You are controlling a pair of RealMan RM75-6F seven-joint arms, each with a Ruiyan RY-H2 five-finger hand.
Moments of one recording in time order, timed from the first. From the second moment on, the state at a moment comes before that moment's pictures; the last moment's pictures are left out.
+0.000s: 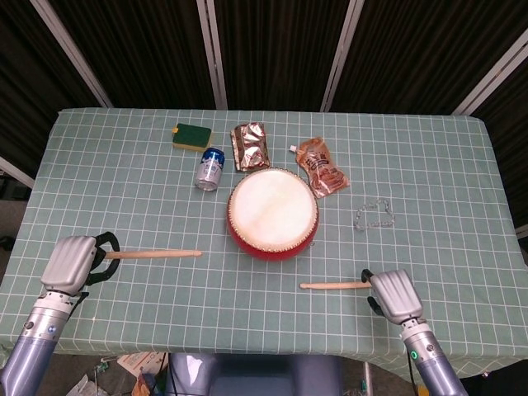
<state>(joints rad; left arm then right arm) -0.36 -1.11 -0.06 -2.02 1.22 1.32 0.31 0.28 -1.31 0.04 -1.82 -1.32 1.15 -0.62</state>
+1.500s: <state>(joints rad) -0.35 -1.11 -0.08 -2.02 1.20 1.29 0.33 0.36 -1.51 0.07 -1.55 -1.06 1.13 -0.69</state>
